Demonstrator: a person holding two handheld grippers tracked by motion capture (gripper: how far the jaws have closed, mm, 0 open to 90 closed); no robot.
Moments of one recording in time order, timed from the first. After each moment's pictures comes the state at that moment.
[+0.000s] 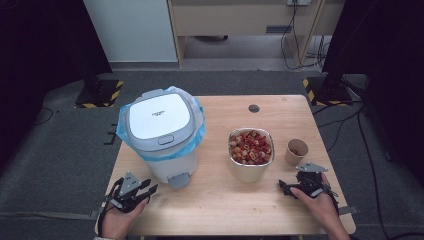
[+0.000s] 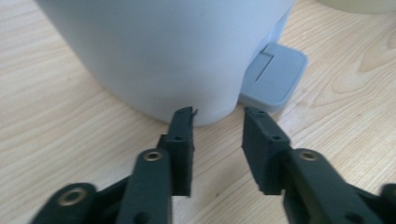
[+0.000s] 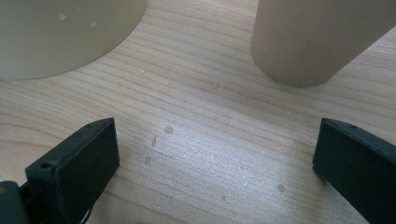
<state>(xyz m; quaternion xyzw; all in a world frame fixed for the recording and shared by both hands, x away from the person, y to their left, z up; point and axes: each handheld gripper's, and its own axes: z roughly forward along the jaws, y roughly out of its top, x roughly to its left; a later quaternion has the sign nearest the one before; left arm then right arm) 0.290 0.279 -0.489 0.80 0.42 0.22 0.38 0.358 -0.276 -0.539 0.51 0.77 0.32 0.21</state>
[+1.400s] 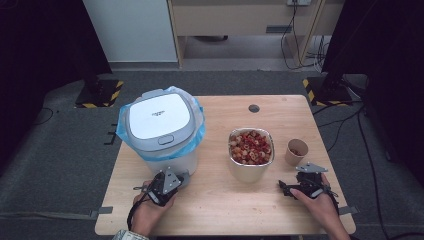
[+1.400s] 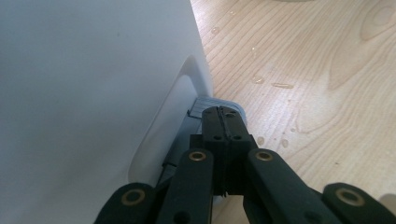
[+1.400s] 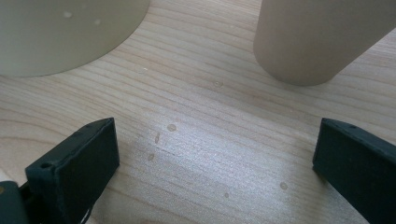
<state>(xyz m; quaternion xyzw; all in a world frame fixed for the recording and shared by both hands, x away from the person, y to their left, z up) 0.316 0.190 -0.493 0.86 0.29 0.26 0.32 0.357 -0.276 -0.539 0.50 0.78 0.32 0.20</state>
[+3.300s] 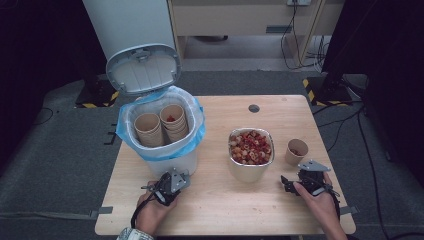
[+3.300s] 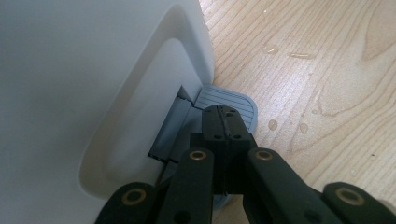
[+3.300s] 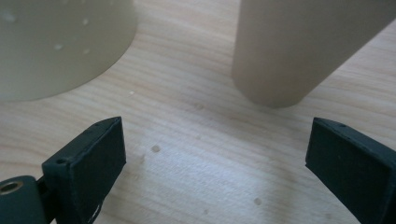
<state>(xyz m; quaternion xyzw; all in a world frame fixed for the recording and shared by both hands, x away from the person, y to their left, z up) 0.324 0.181 -0.514 0.88 0.31 0.25 0.27 0.359 -0.278 -0.530 0.50 0.76 0.33 0.24</state>
